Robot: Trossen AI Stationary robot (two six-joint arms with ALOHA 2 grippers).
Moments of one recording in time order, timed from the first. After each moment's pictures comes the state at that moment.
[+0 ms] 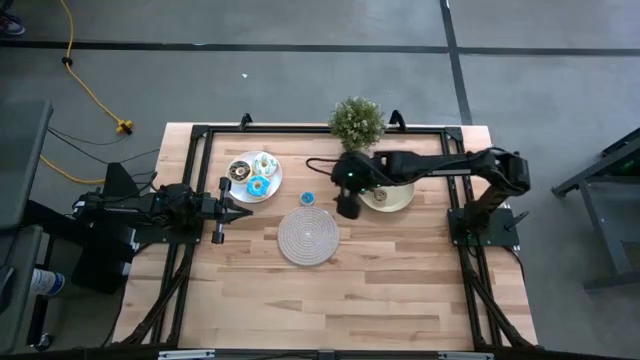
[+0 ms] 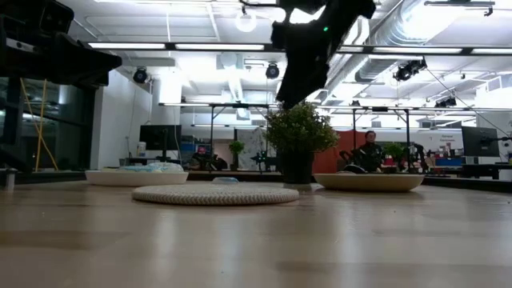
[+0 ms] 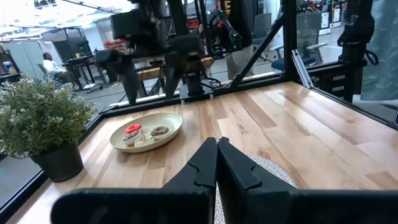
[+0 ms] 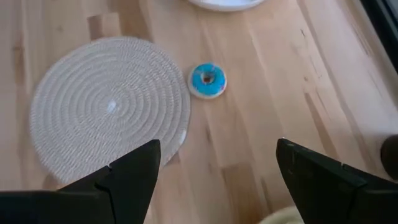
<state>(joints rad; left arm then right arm) -0.05 0.01 0.03 -0.01 0.01 0.20 -0.14 1.65 1.30 -0.57 0.05 0.08</state>
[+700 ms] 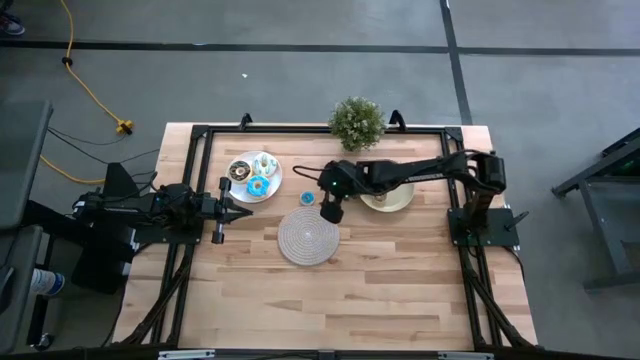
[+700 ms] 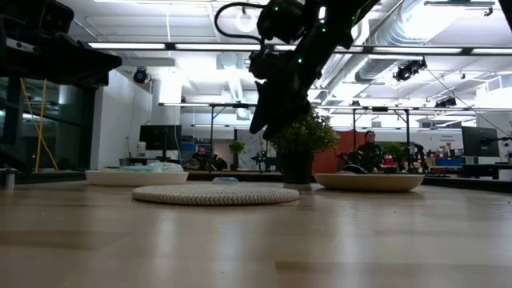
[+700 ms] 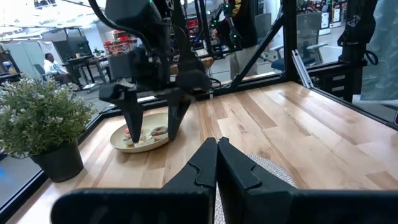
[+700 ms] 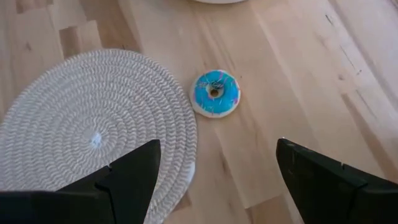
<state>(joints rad) -0.05 0.01 0.03 -0.01 0.01 0.20 -0.13 1.83 1.29 -0.38 0.07 0.21</state>
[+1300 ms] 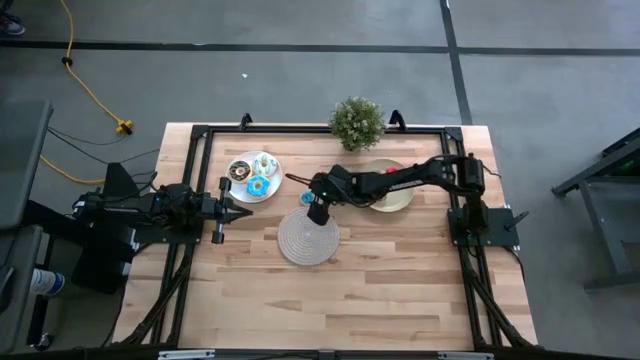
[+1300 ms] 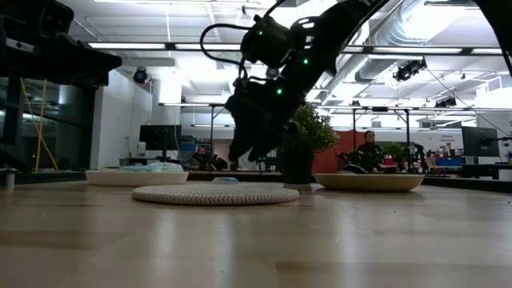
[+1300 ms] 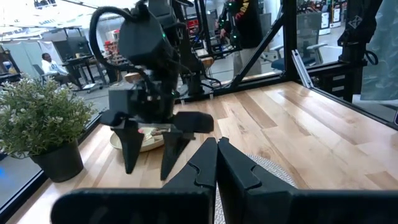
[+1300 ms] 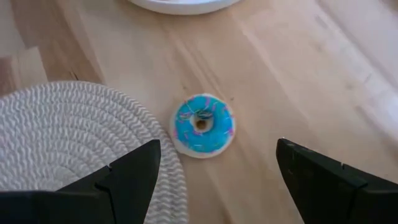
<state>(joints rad) -0.05 0.01 0.03 -0.01 0.01 0.20 -0.10 1.99 1.29 -0.17 0.23 0.29</state>
